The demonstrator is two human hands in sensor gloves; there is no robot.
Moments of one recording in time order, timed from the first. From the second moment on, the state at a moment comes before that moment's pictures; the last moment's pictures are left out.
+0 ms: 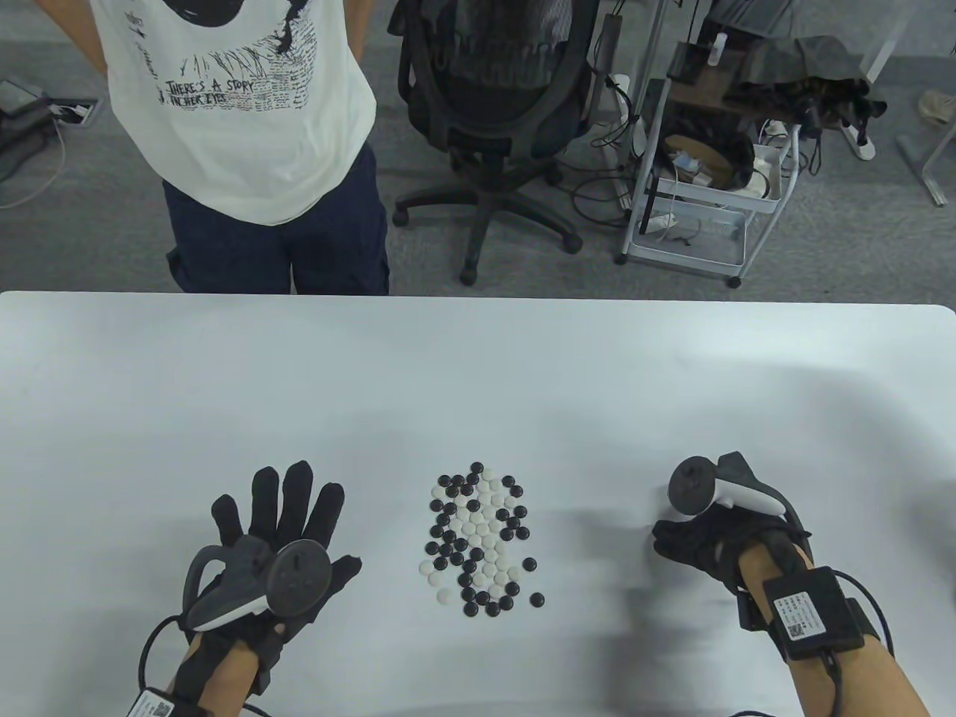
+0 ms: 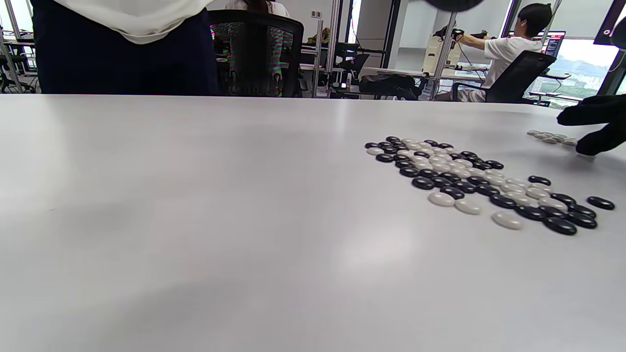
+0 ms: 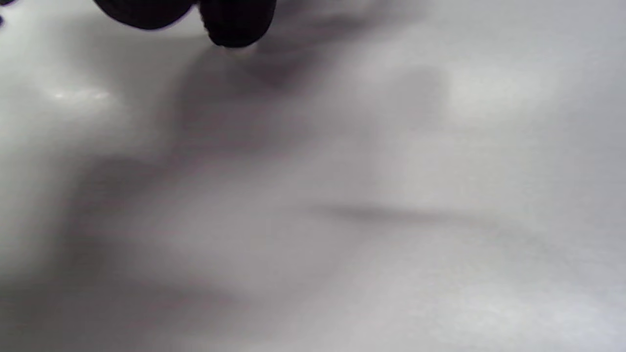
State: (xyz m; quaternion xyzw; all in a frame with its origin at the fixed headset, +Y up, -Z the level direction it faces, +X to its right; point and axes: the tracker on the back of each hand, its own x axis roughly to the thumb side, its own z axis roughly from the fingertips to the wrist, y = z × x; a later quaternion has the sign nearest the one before) left_hand -0.224 -0.695 -0.229 -0.10 -0.17 0.03 0.98; right_hand 0.279 -0.753 -0.344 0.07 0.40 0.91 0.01
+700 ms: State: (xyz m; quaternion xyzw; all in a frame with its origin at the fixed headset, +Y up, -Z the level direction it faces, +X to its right) left_hand -0.224 -0.695 -0.229 -0.10 -0.17 0.03 0.98; right_hand 0.285 -0.725 -0.347 0.06 0.33 0.93 0.13
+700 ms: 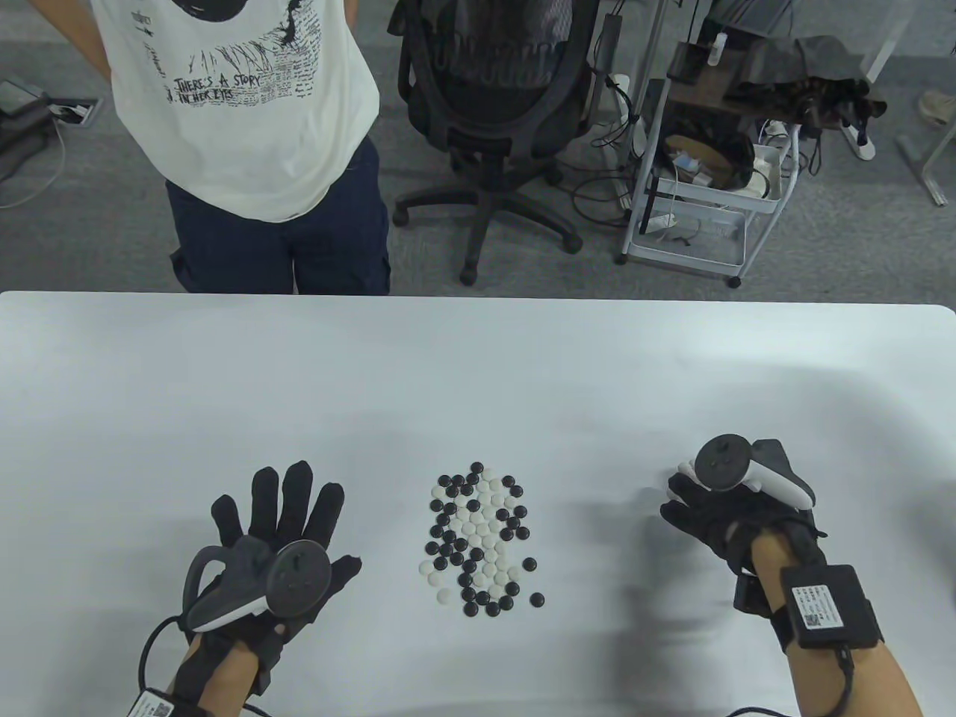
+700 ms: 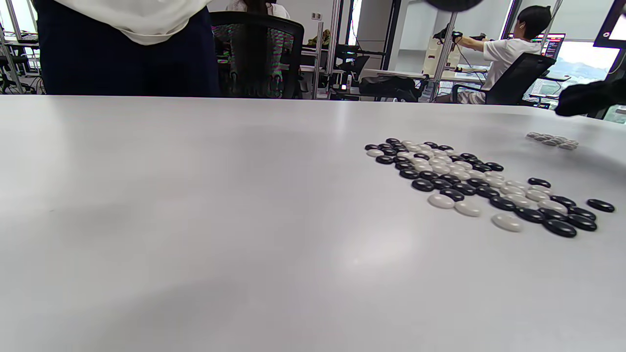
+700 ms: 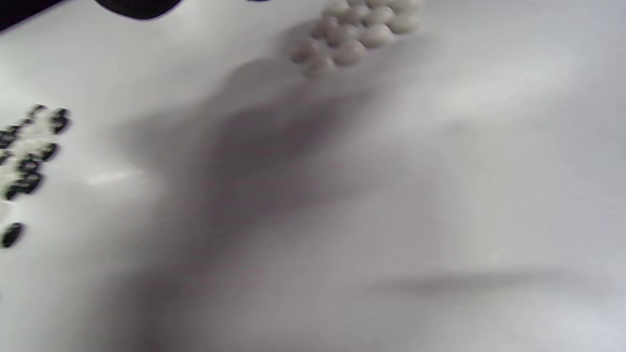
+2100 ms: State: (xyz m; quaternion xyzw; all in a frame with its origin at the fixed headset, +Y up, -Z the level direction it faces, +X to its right) left_hand -0.176 -0.678 -0.329 -0.22 -0.13 0.11 0.96; right_hand 0.268 -0.715 -0.258 0.20 0.09 0.97 0.14
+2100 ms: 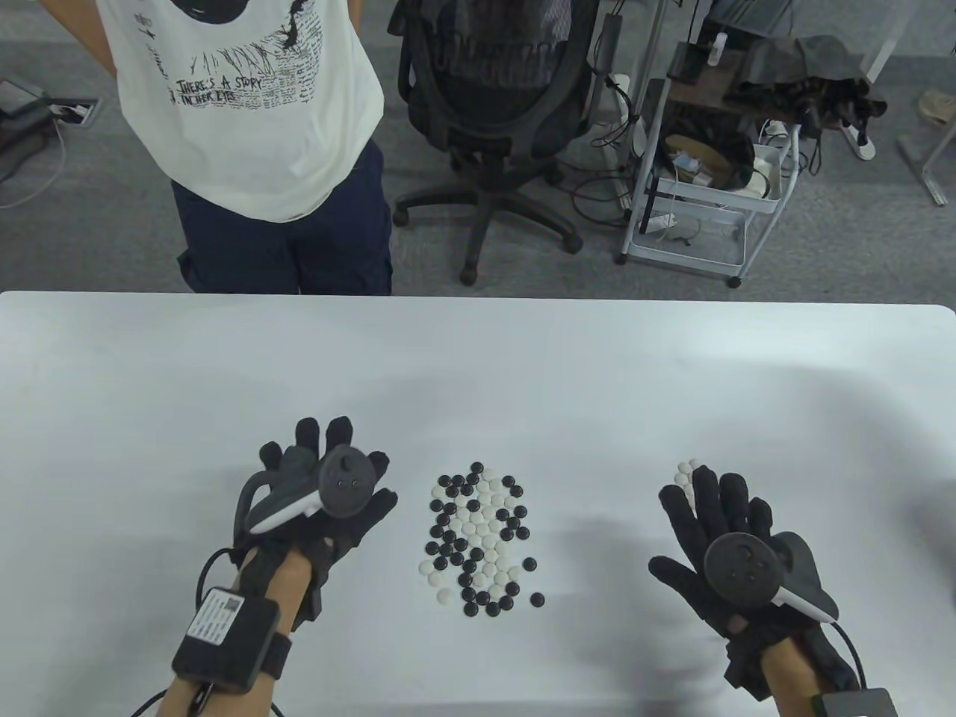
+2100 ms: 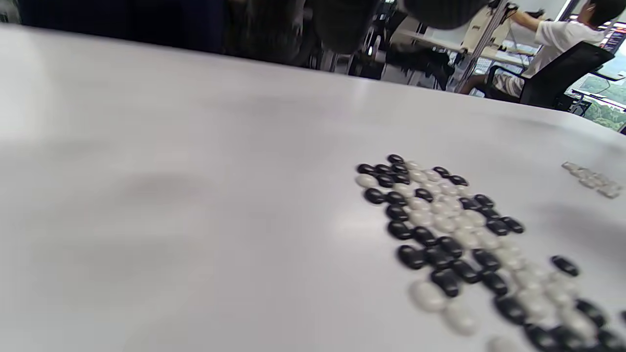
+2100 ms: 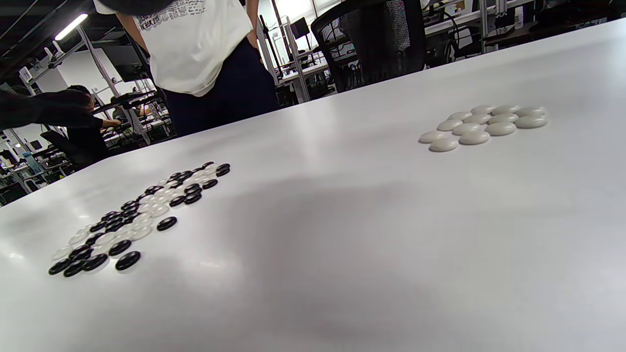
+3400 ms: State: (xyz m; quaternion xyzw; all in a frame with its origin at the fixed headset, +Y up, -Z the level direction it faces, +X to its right) left_hand -0.270 -0.740 -0.369 -0.36 0.17 0.07 0.91; right_hand 0.264 -0.719 -0.259 0.19 0.13 0.96 0.14
